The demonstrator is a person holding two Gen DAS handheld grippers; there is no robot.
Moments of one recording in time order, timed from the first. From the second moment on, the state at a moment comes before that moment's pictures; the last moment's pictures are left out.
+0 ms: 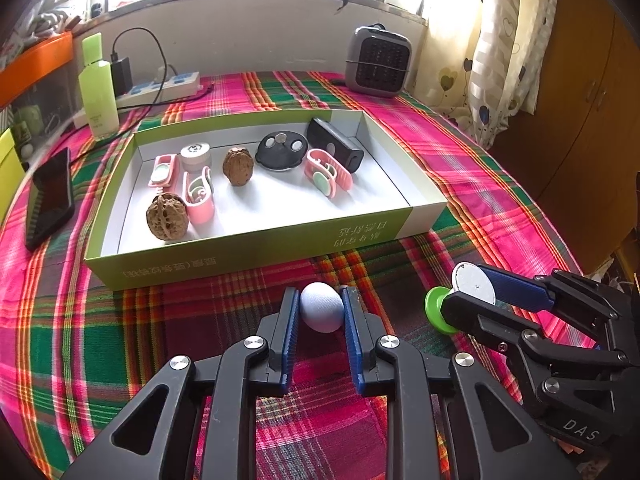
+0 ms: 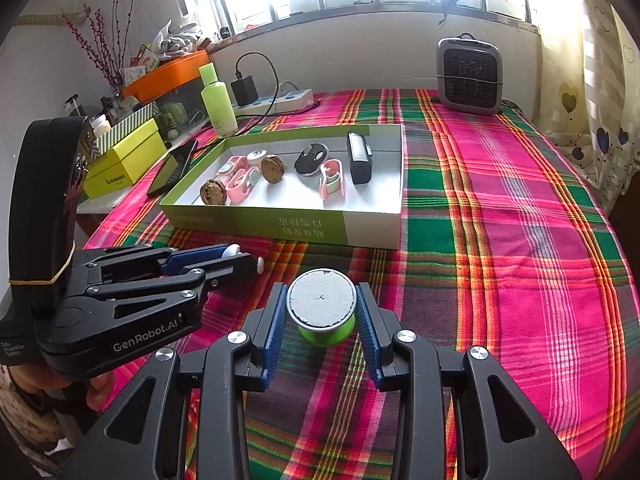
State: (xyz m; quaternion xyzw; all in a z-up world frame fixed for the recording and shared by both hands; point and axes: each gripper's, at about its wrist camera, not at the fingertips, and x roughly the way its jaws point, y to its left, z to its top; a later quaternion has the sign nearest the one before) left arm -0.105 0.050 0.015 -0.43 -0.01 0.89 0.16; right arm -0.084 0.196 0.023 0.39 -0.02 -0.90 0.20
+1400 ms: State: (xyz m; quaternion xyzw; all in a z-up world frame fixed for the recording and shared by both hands) left arm -0.116 0.016 0.047 -0.39 -0.03 0.91 0.13; right arm -0.115 0.166 0.049 0.36 0.00 -0.90 0.23
